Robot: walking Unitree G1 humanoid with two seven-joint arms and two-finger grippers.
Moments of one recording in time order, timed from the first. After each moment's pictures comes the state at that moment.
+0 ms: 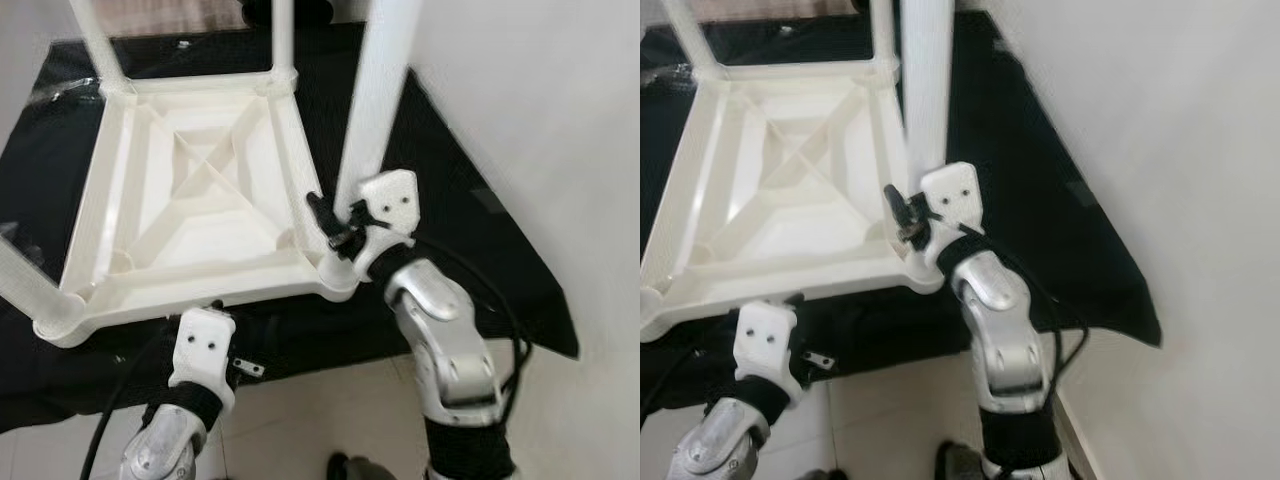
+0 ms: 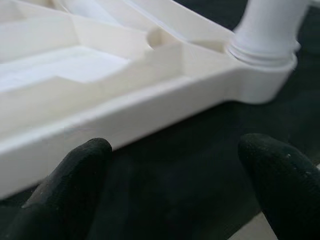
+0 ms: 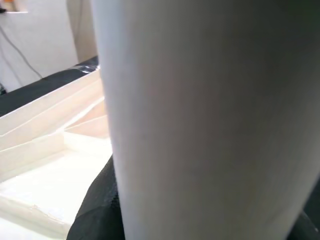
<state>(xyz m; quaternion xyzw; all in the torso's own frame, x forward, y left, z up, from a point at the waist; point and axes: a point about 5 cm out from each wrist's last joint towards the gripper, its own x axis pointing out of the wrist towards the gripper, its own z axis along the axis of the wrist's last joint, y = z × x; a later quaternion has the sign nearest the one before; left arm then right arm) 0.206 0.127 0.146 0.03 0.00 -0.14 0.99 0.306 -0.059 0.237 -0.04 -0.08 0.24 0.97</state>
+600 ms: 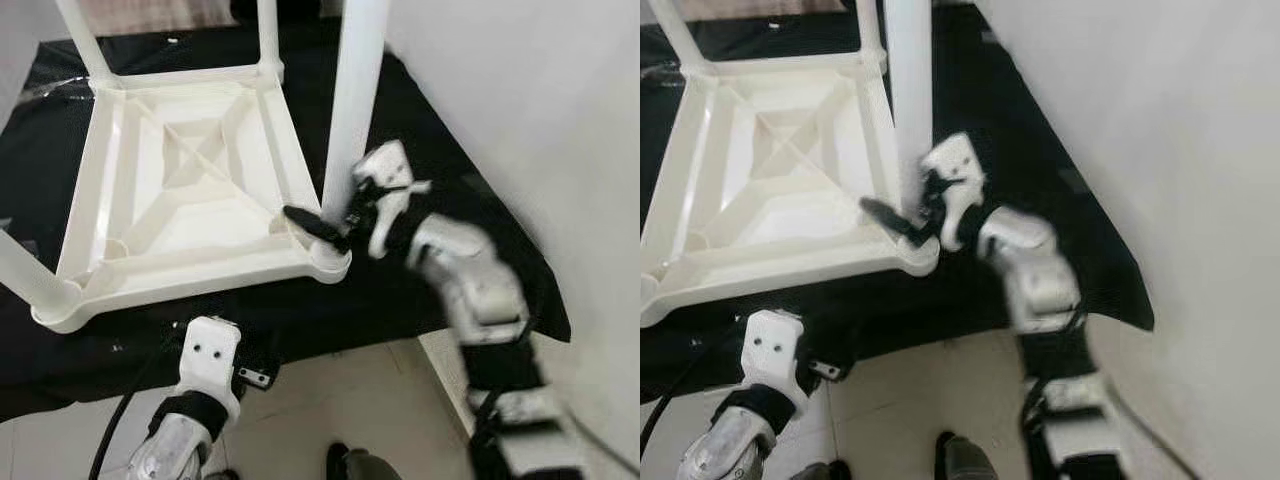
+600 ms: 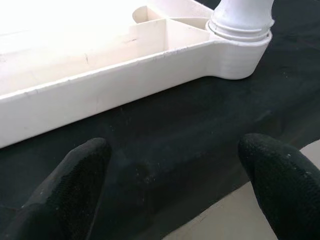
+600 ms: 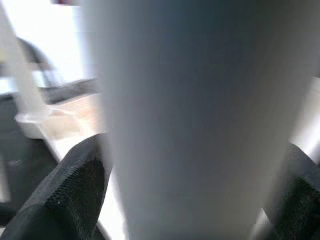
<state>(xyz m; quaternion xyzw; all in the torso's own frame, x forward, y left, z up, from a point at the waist) 0.194 0.126 0.145 0.02 0.00 -0.14 0.99 0.341 -0.090 0.265 -0.09 -0.09 0.52 0.85</state>
